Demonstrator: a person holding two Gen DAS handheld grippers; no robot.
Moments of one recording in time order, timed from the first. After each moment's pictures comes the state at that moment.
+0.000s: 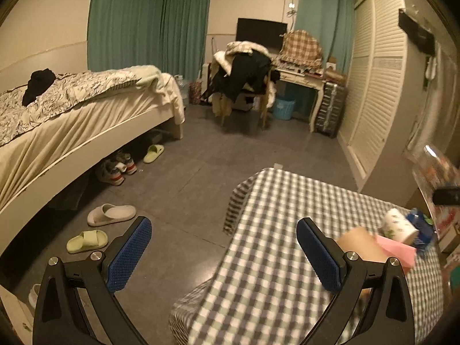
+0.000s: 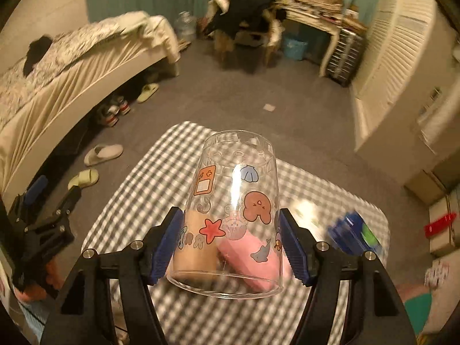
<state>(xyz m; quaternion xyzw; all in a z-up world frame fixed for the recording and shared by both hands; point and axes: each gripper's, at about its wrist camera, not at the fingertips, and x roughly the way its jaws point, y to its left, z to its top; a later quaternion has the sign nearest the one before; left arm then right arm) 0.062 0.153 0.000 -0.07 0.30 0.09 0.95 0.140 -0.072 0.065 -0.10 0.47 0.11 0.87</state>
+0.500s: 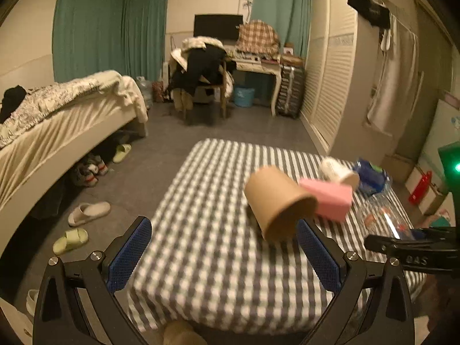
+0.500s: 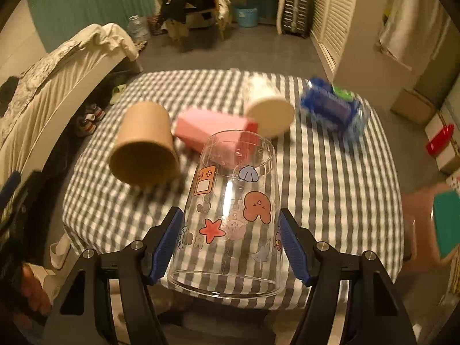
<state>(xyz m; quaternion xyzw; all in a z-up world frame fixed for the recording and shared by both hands) -0.011 0.061 -0.008 -0.03 0.32 0.00 0.95 0.035 -0.149 -0.027 0.02 0.51 0.03 0.86</state>
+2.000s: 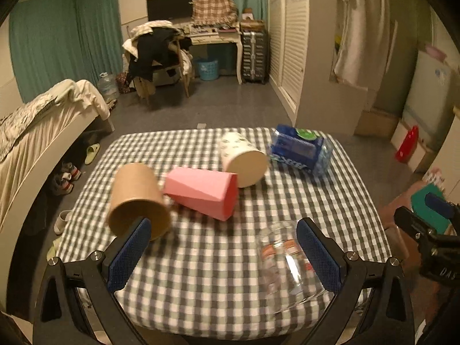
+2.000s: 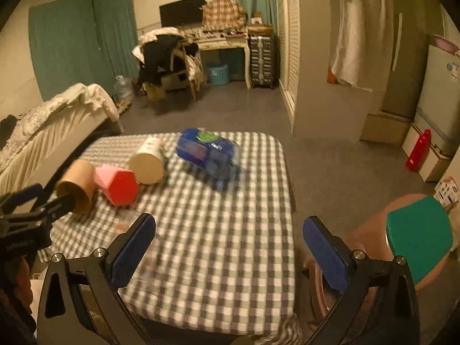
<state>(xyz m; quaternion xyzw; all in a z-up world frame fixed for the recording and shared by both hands) 0.023 -0.143 -0.001 0.04 0.39 -0.05 0.92 -0.009 -0.343 -0.006 0.04 0.37 0.00 0.93</state>
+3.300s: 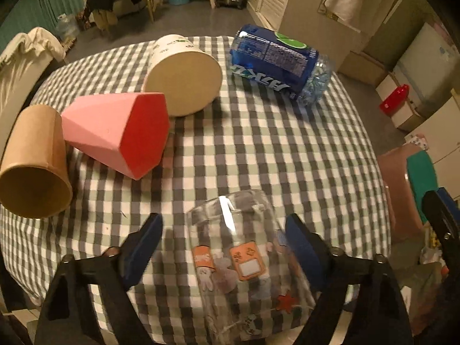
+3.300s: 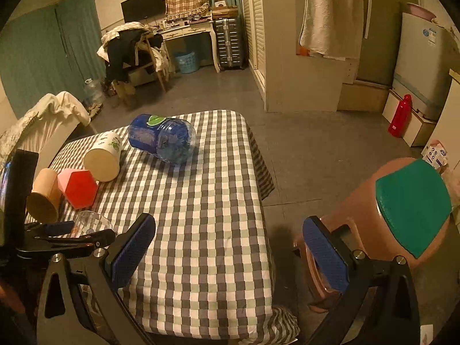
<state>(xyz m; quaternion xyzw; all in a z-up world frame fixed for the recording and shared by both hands) 0.083 -0.176 -0.083 0.02 0.57 -0.12 0.81 -0.002 -0.381 -0.034 0.08 0.40 -0.07 0.91</state>
